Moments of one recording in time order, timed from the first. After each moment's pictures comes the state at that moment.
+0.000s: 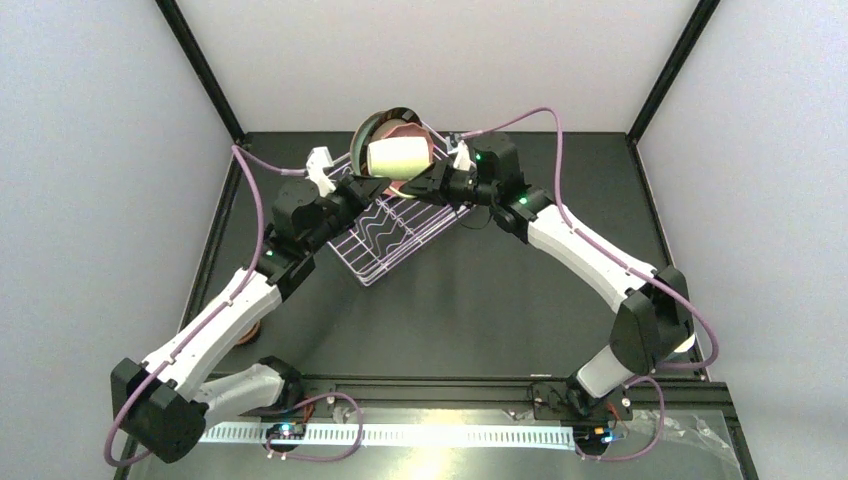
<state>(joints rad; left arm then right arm) -0.49 1.06 0.90 0.05 0.07 -1.05 0.63 1.56 1.34 -0.11 -0.52 1.08</state>
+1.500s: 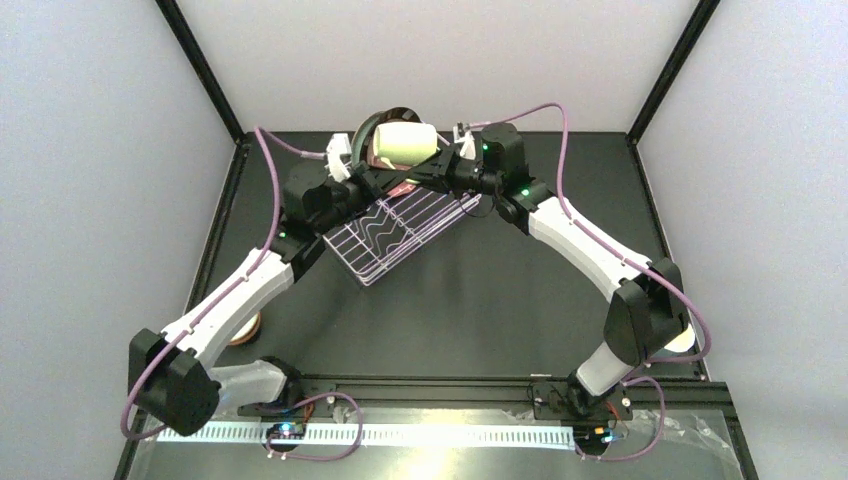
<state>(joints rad) -0.46 1.23 1.00 0.11 0.31 -1.00 0.57 1.61 1.37 -0.03 -0.56 1.17</state>
